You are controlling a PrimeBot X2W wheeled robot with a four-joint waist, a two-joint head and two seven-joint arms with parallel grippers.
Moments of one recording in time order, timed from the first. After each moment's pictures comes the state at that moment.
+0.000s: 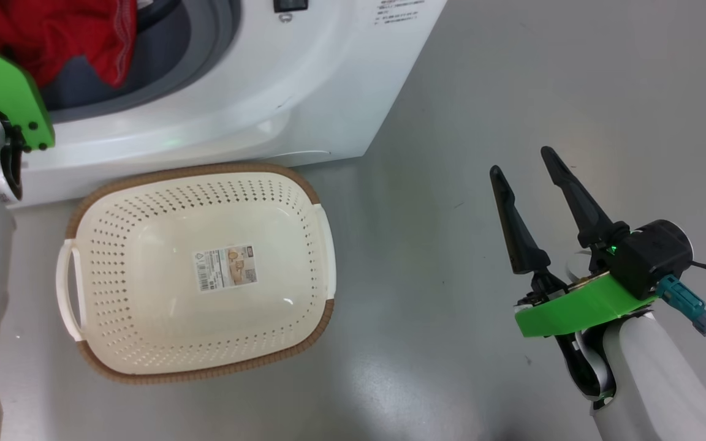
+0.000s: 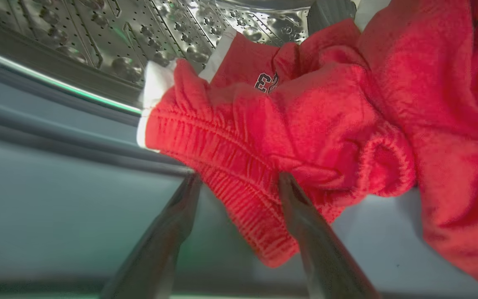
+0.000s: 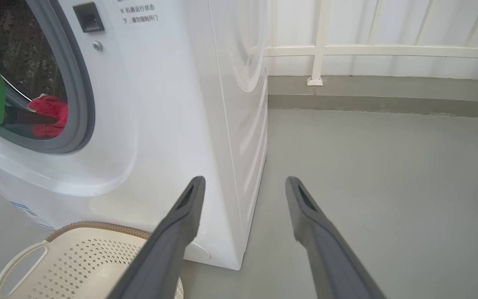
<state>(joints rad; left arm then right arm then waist) -1.27 0.28 -0.27 1.23 -0.37 0.12 0.13 -0.33 -0.06 0.14 0.16 0.25 0.12 -0.26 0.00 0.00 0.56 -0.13</state>
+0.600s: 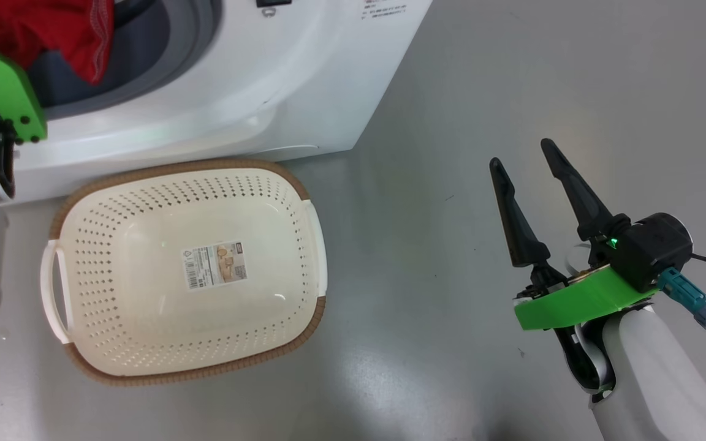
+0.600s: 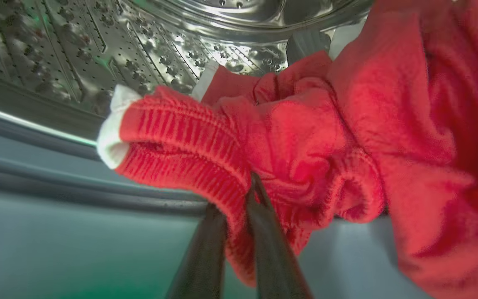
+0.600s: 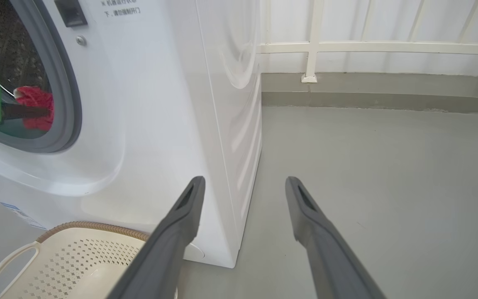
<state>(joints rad) -1.28 0.29 -0.28 1.22 -0.38 0.10 0.03 -0.35 -0.06 0.14 0.17 0.26 0.12 -0.26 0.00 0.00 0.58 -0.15</state>
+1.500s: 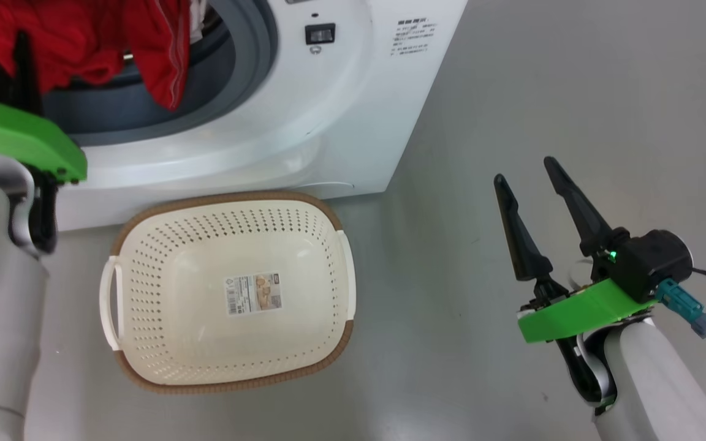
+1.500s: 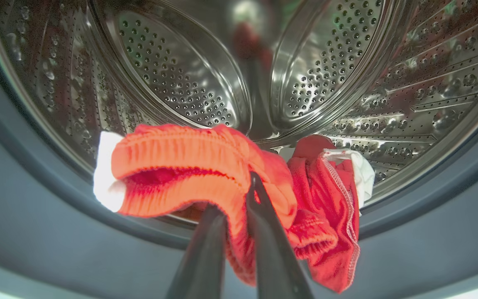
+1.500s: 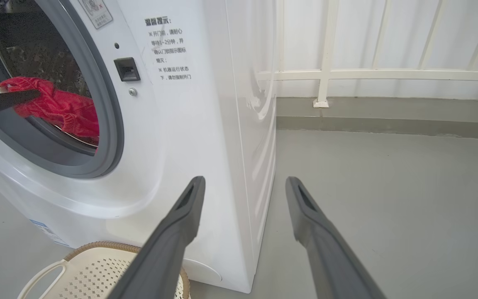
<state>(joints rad) -1.05 0.27 -0.18 0.98 -0.47 -0.04 -0.25 -0.32 -0.06 0.13 0.19 0.25 0.12 -0.26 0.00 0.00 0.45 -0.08</state>
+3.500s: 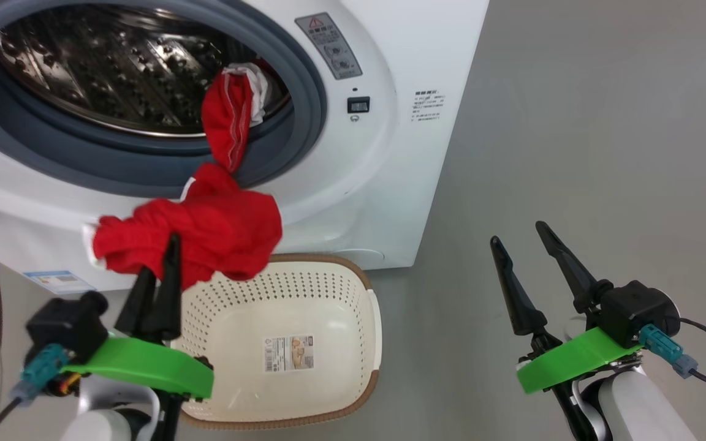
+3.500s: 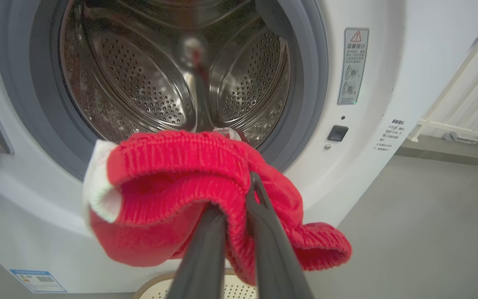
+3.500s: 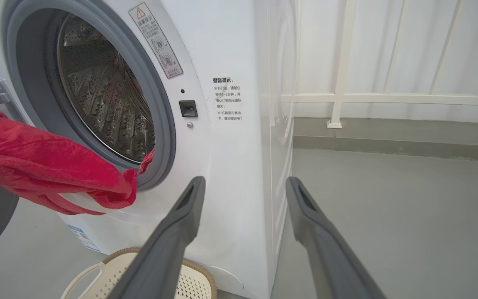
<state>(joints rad) -0.24 0.21 -0.18 0.02 -0.49 0.14 -0.07 -0.20 -0.06 0.14 0.23 0.26 0.12 -0.26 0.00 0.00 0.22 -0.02</state>
